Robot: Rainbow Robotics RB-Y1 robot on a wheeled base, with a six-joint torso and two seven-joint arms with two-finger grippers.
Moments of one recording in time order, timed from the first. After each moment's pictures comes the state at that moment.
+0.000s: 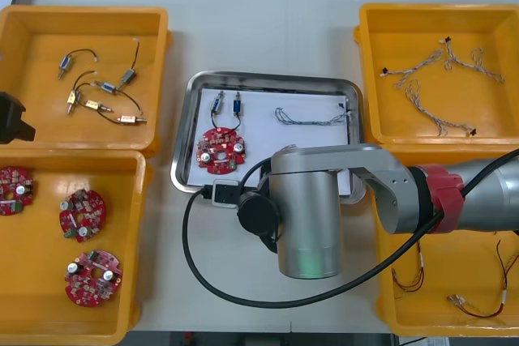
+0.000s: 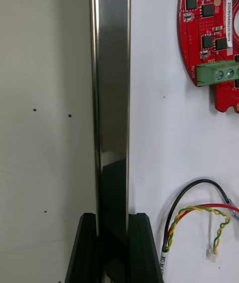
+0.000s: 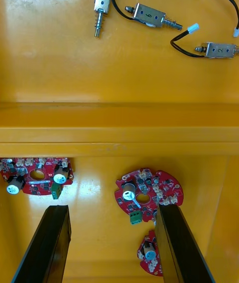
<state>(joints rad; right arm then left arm) -1.05 -0.57 1.34 -1.94 -0.46 1.43 1.41 -0.35 0.90 0.22 -1.95 0.90 1.84 -1.26</state>
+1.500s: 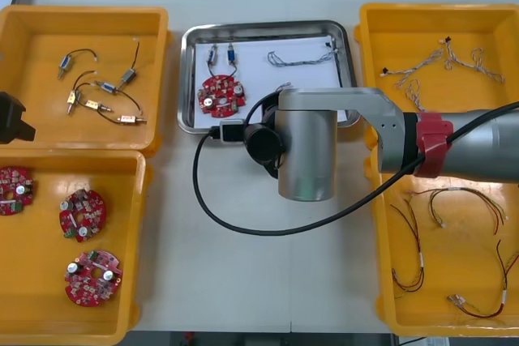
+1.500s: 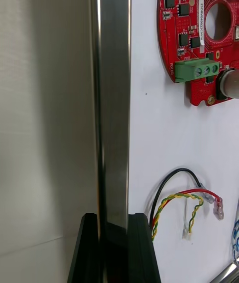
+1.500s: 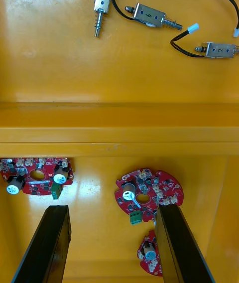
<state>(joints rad) -1.19 -0.57 1.34 -1.65 -0.39 1.20 1.60 -0.35 0.90 0.22 -1.95 0.90 1.84 -1.26</state>
